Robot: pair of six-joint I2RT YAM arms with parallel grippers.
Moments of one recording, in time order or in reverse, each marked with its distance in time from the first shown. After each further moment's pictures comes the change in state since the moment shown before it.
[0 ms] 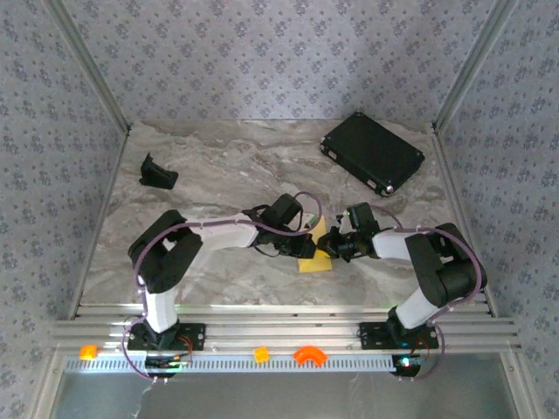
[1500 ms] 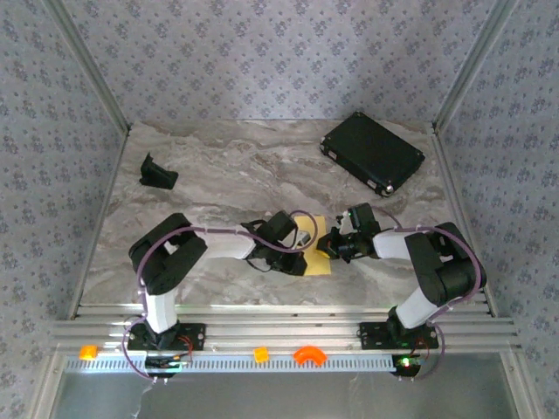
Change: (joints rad) left arm -0.032 -0.020 -0.165 0.034 -0.046 0.050; right arm -0.011 0.008 -0.008 0.010 -0.037 -0.007
